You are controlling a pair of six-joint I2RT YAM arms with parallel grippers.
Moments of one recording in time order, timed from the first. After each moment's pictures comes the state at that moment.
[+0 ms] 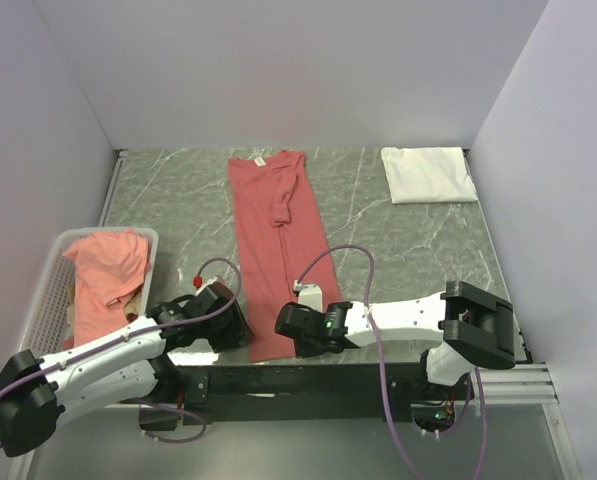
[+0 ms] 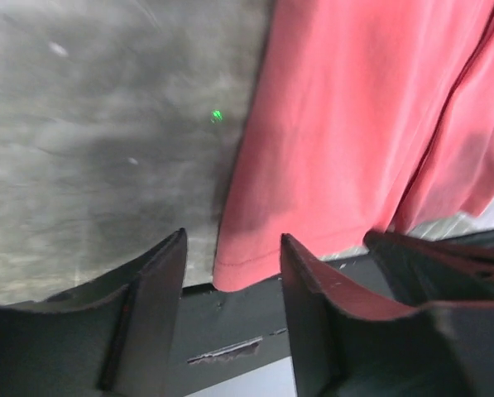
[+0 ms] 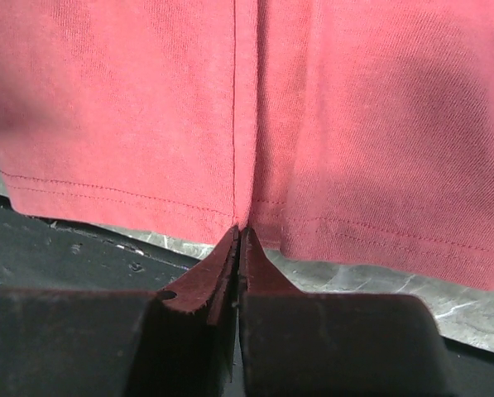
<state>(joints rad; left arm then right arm) -0.82 0.86 0.39 -0.56 0.01 -1.22 1.31 1.54 0.82 -0.49 0.25 1.10</state>
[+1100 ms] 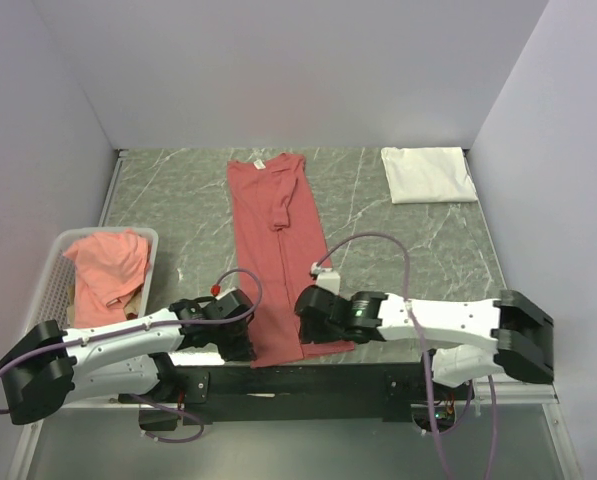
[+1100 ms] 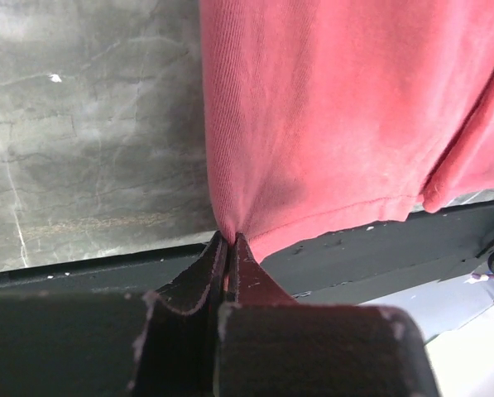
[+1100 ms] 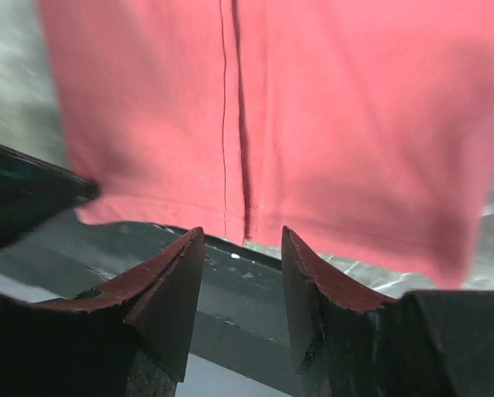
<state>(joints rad) -1.00 1.04 0.45 -0.57 0.05 -1.30 1.25 1.34 0.81 -0.55 0.25 1.06</state>
